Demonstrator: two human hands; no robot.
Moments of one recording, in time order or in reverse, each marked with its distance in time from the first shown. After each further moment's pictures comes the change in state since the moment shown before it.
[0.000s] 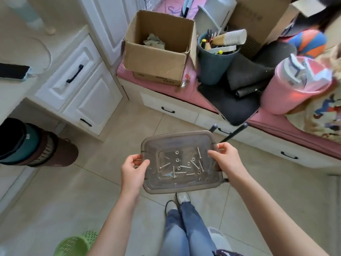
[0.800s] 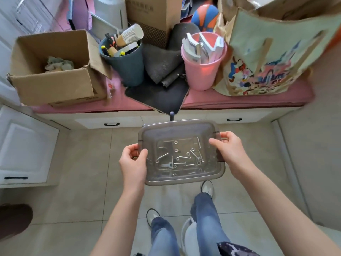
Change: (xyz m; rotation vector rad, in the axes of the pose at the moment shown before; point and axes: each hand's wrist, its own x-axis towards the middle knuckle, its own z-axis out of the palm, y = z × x) left_hand -0.108 0.017 0.241 0.143 -0.271 0.185; right_hand -0.011 0.089 -0.236 0.376 0.333 0.096
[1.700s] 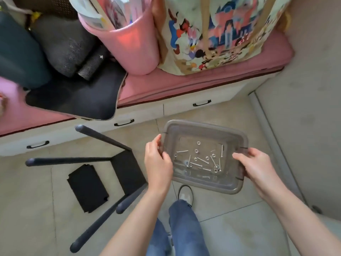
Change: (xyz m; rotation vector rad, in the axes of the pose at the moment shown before) left_hand 0.023 -0.164 0.369 0.481 -0.370 0.299; right_hand 0.226 0.205 -0.223 0.109 0.317 0.257
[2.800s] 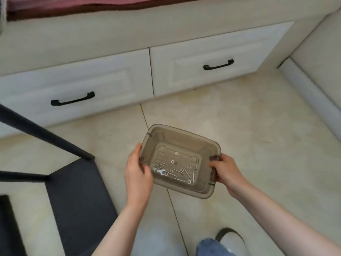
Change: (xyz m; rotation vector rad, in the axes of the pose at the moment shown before) left_hand 0.153 -0.438 0.222 0.000 0.016 0.113; right_hand 0.334 0.365 0.223 0.012 -0.113 -0.001
